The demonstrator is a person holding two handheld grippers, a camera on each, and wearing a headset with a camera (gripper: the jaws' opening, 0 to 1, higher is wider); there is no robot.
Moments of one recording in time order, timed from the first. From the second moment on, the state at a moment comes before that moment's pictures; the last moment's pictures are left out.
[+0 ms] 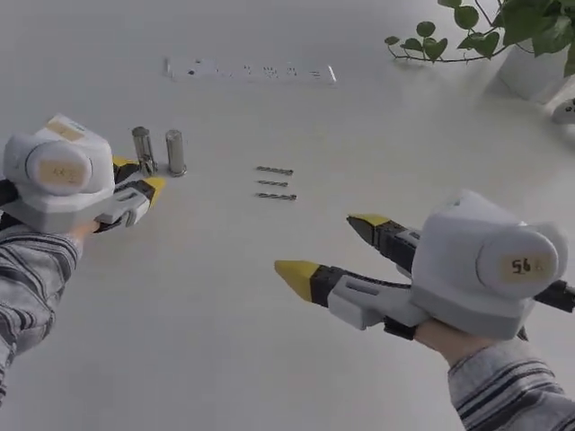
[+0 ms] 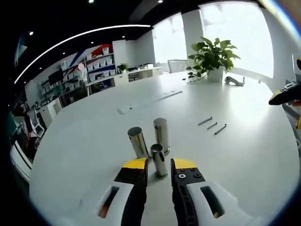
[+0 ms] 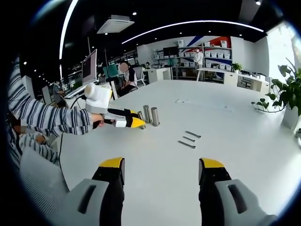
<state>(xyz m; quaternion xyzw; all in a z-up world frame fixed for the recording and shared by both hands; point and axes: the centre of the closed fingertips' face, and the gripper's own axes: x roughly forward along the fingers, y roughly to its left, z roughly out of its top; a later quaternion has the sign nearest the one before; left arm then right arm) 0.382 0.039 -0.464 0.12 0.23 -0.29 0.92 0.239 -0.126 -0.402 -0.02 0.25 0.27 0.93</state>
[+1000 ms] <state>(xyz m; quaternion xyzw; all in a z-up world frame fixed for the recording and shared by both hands) 0.362 0.034 -0.455 0.04 0.24 -0.23 0.94 0.230 -0.119 -0.406 -0.02 0.26 0.27 0.93</state>
